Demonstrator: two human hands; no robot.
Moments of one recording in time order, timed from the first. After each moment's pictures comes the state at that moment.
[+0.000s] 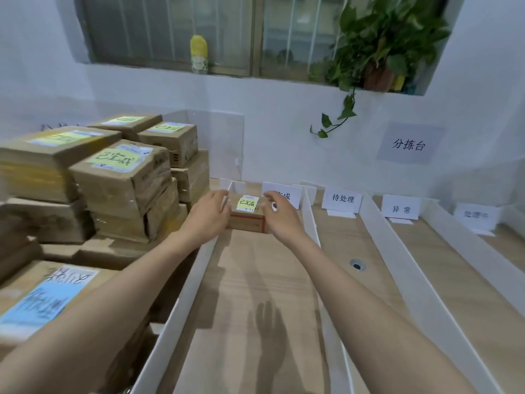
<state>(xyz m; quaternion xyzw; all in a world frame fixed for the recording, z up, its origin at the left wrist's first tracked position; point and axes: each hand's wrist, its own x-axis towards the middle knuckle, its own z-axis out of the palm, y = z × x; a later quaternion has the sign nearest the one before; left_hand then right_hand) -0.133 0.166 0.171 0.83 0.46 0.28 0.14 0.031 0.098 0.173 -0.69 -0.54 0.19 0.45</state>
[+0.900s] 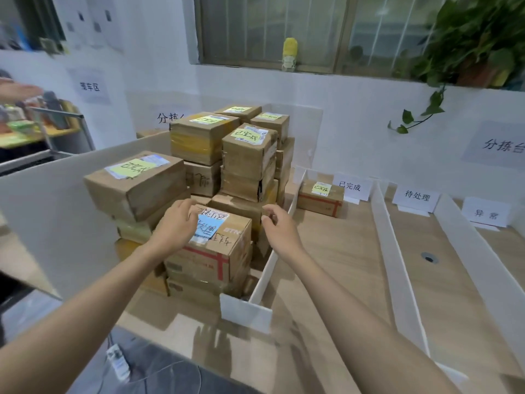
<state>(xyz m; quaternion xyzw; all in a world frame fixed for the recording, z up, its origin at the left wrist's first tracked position) -0.434 0.054 0.141 0.72 0.62 0.28 0.12 -0.205 0.015 0.134 -0.62 -0.59 0.28 0.44</state>
